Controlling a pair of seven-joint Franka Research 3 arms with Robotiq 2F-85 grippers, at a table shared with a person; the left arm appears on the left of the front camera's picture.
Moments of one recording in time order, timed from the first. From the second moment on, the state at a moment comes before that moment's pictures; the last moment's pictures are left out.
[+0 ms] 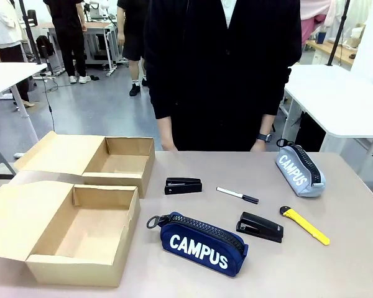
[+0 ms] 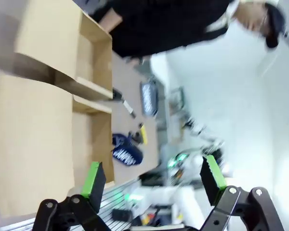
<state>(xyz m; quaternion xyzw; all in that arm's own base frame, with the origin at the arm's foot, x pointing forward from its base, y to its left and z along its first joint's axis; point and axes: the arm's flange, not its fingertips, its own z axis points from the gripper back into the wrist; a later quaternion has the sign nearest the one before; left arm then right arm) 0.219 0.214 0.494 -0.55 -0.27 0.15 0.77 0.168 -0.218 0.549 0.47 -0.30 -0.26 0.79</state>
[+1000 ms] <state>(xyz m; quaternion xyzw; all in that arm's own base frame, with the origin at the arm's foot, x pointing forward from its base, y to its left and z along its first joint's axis) 0.207 0.242 0.471 -0.58 -0.27 0.23 0.73 0.155 -0.246 0.523 0.48 -0.29 -0.32 0.76</state>
